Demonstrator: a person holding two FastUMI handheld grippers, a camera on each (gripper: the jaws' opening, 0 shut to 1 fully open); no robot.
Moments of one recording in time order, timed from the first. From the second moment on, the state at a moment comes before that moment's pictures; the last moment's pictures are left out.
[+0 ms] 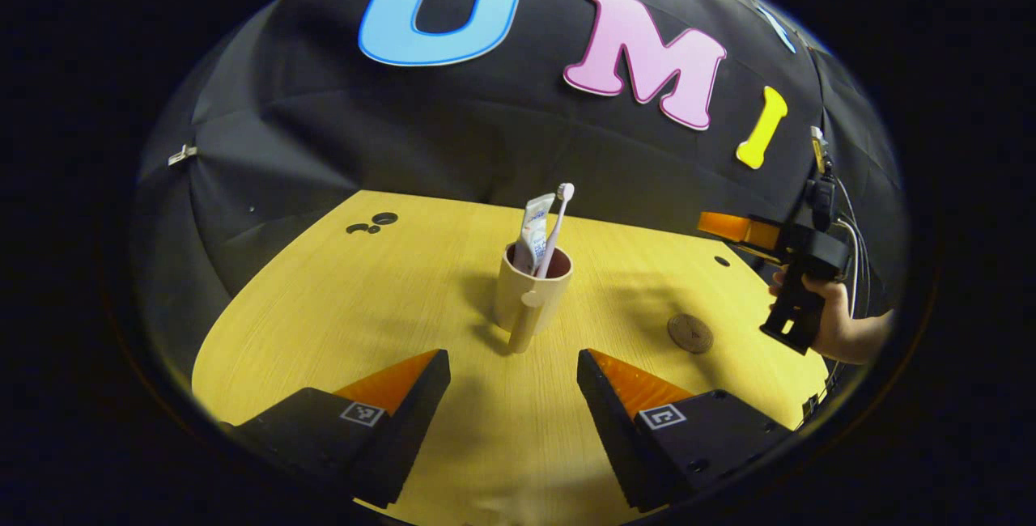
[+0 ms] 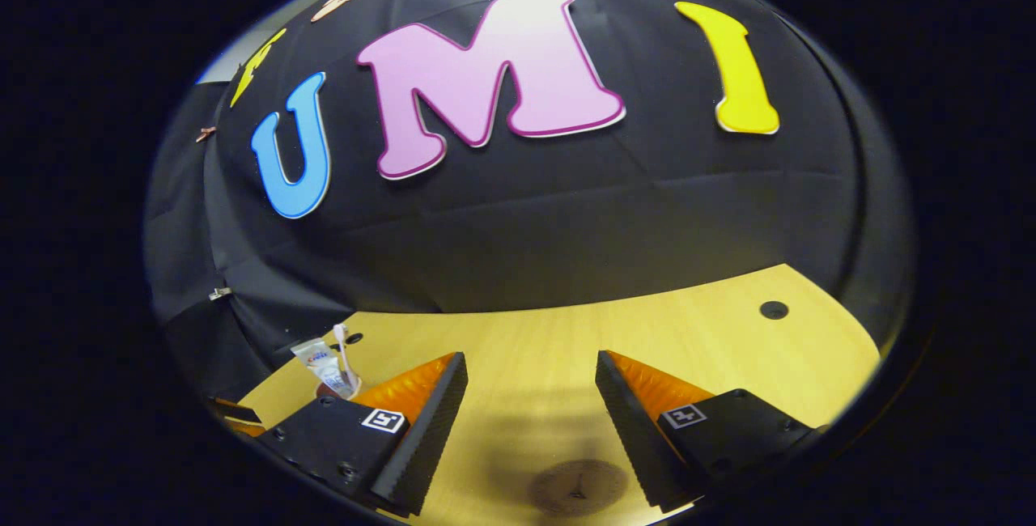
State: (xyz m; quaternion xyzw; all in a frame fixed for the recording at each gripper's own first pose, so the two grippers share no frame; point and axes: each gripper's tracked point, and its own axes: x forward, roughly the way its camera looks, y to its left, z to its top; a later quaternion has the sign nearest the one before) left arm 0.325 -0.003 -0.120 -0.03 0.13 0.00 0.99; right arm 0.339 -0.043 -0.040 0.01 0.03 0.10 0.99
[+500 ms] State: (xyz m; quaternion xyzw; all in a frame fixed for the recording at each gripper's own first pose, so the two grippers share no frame) left arm 0.392 -0.009 -0.141 0.03 0.25 0.00 0.97; right arm 0.293 -0.166 -0.054 0.02 0.05 0.00 1.00
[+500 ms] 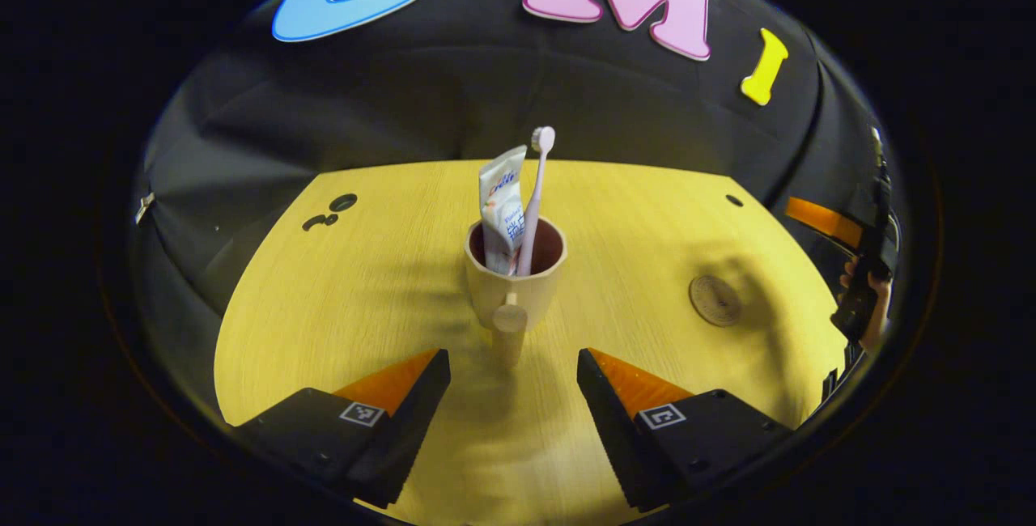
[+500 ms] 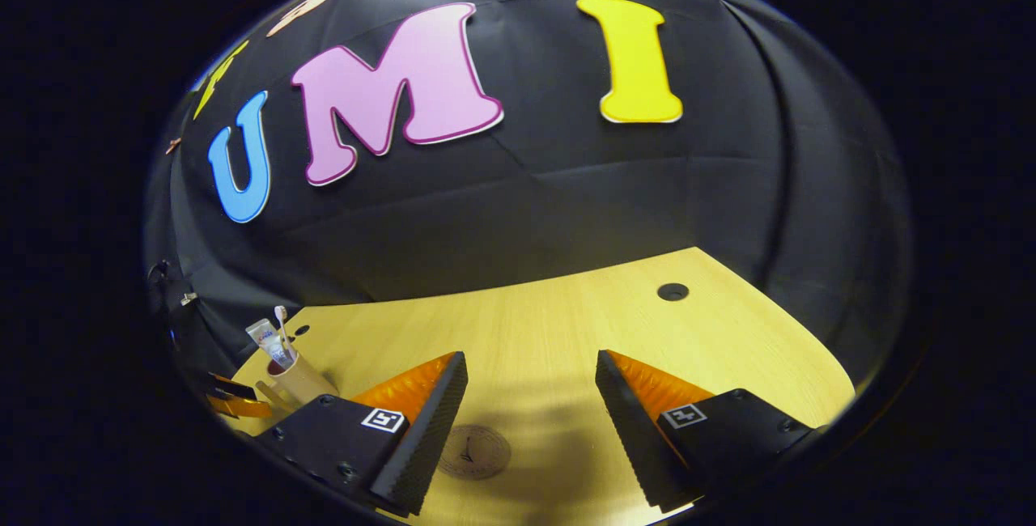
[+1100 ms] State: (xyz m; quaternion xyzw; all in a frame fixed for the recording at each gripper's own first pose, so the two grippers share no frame) left arm 0.441 -0.003 -0.162 0.06 0.37 0.01 0.93; right arm 0.261 -0.236 -0.085 0.05 0.09 -0.07 0.99
